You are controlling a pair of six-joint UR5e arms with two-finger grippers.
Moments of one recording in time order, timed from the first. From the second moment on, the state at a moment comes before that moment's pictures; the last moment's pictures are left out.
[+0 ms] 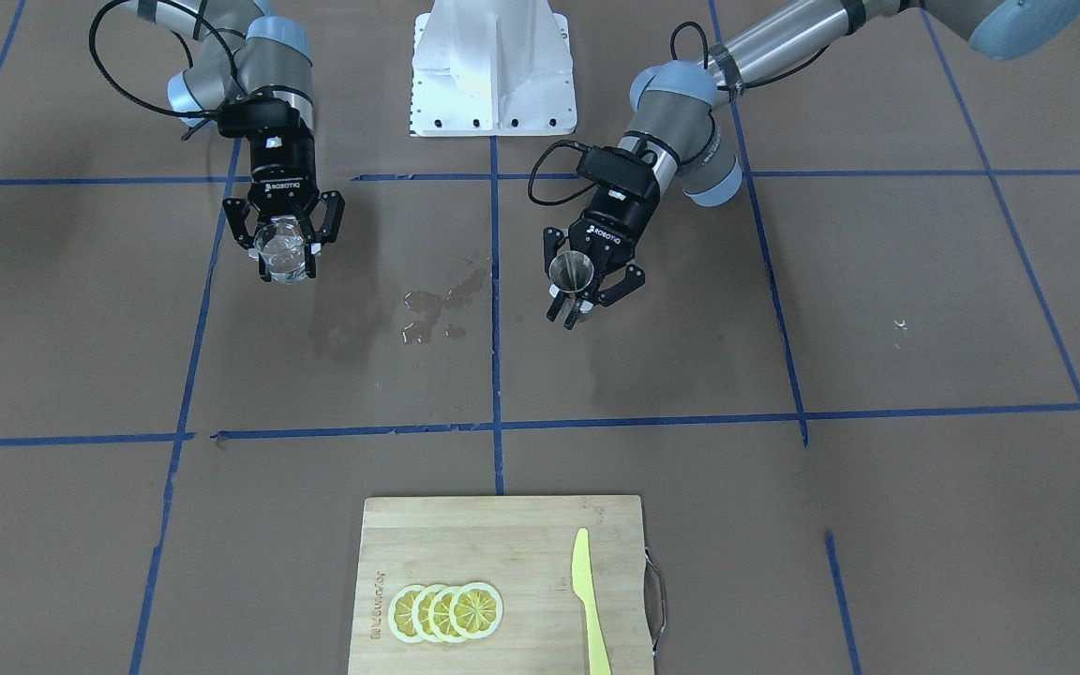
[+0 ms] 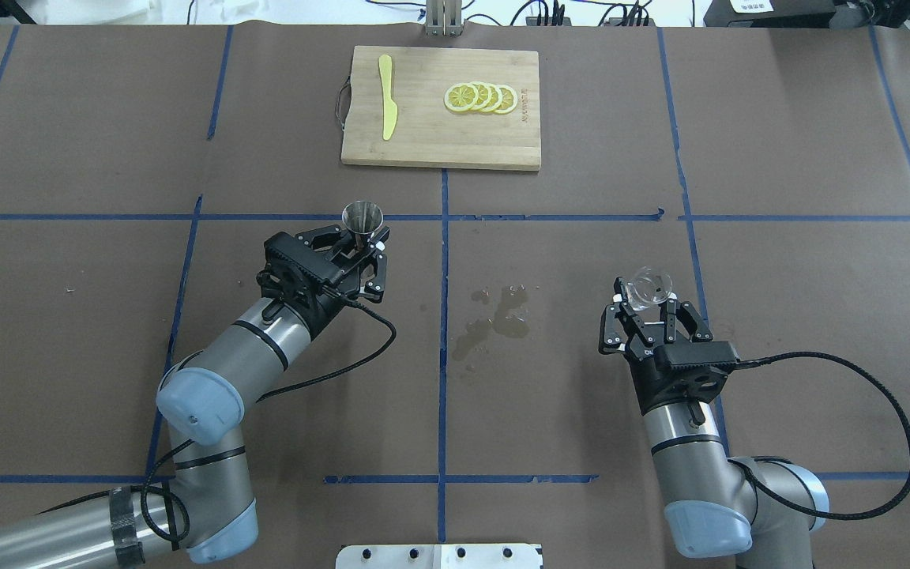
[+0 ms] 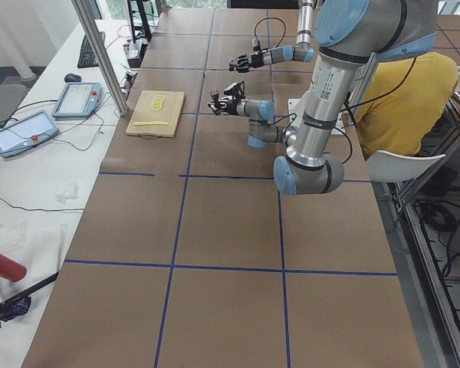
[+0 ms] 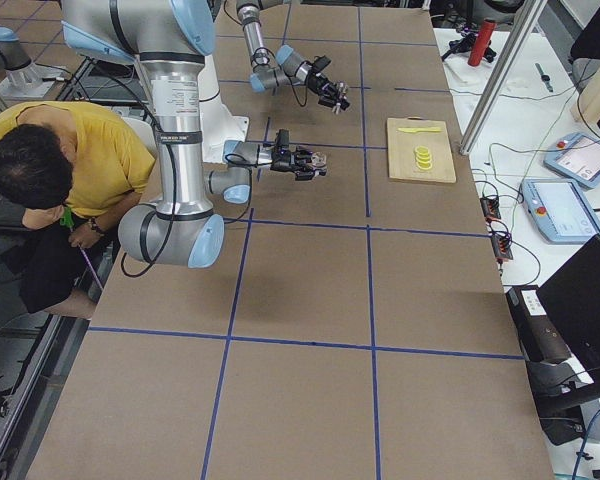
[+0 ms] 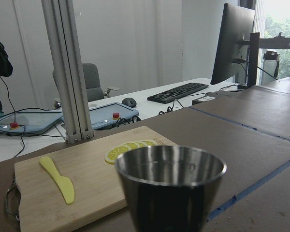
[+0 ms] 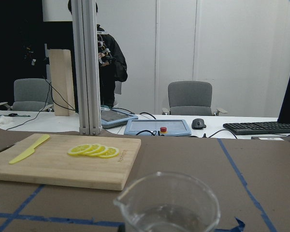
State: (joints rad) left arm -0.33 -2.09 -1.39 -2.97 -0.95 -0.49; right arm 0.10 -1.40 1.70 -0.65 0.32 1.09
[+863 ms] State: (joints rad) left arm -0.28 -2.10 -1.39 -2.98 -0.98 -0.48; right arm 0.10 -1.27 1.75 -0.68 0.40 0.83
